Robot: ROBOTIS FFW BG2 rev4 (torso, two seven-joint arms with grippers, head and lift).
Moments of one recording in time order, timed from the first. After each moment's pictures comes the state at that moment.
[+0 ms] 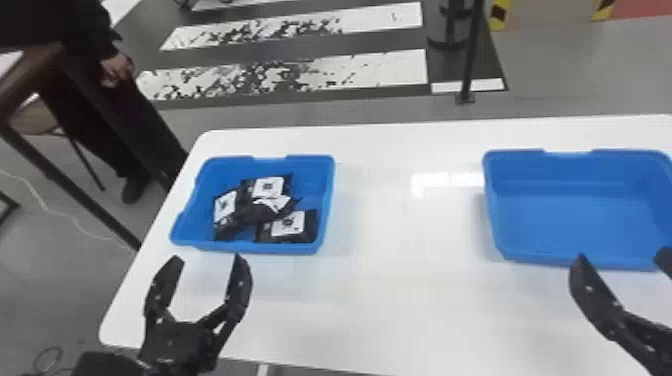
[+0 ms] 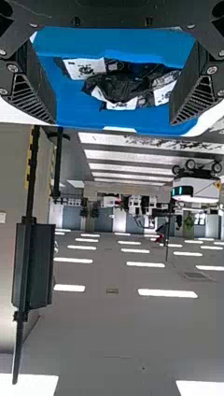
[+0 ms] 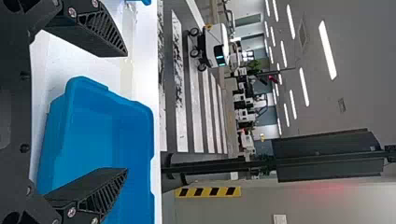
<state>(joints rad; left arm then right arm) 0.76 0.00 0.23 -1.89 0.23 -0.46 -0.21 0.82 -0.06 -0.10 -2.24 -0.20 0.03 0.28</state>
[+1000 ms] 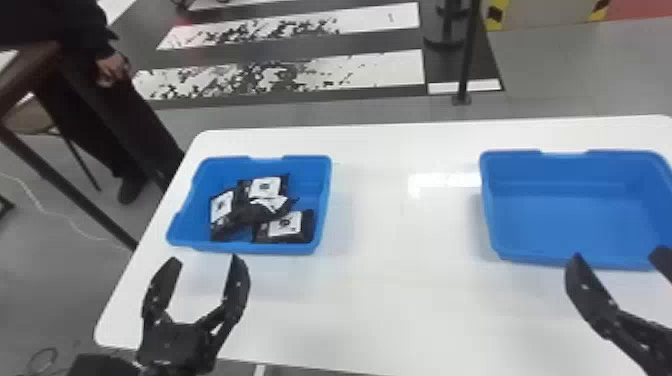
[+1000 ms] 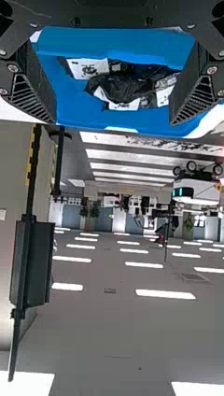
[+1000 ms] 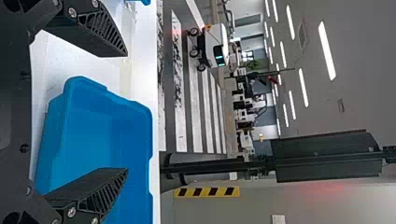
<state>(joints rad) 0.76 0.00 0.22 -1.89 0.24 -0.46 -0.21 0.82 -0.06 -0.10 -2.24 -0.19 0.03 0.28</state>
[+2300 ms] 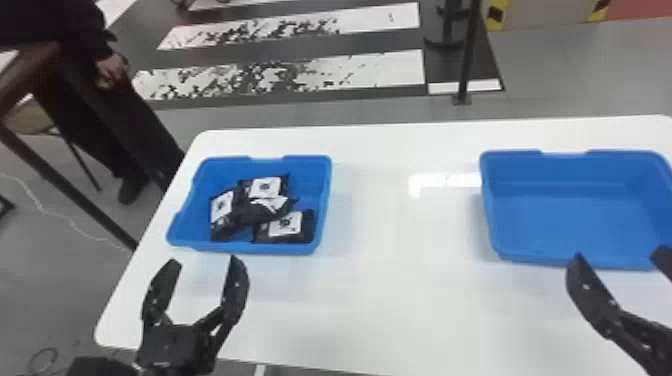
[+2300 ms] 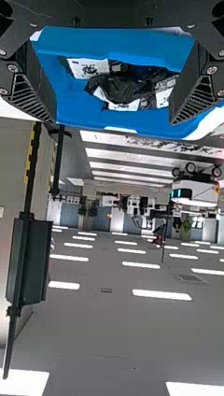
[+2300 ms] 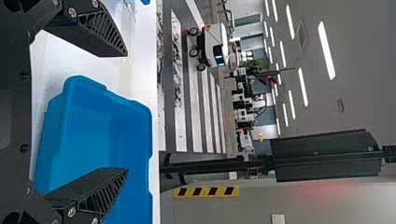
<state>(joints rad) 0.77 0.00 0.21 -1.89 0.26 -0.46 -0.21 0.82 -0.06 -0.10 -2.24 -0.20 0.03 0.28</state>
